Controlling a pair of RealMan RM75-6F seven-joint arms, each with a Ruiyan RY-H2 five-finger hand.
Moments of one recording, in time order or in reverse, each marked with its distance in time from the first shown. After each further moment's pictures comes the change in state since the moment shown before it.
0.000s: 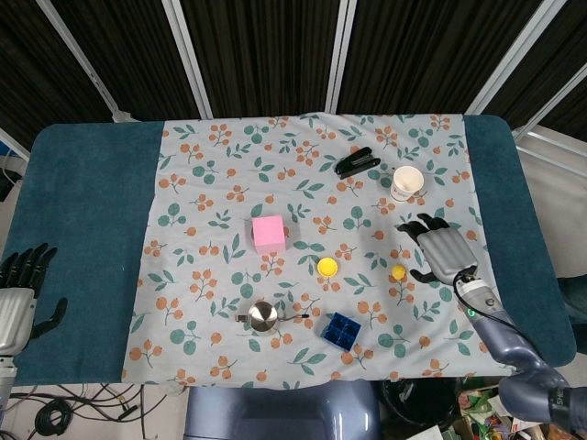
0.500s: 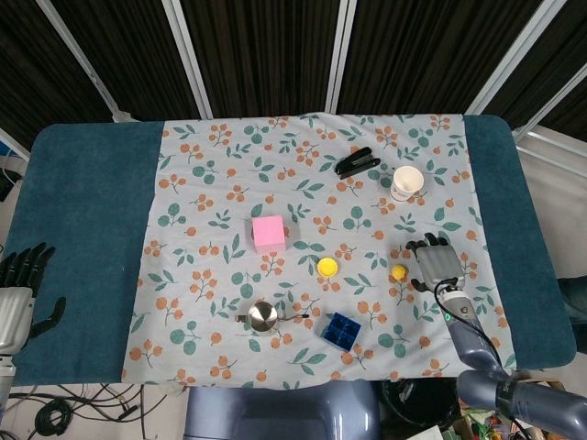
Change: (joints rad) left arm 0.000 0.004 -0.004 -0.004 -0.013 -0.005 -0.005; right arm -0.017 -0.293 -0.015 0.257 0.202 0.035 -0.155
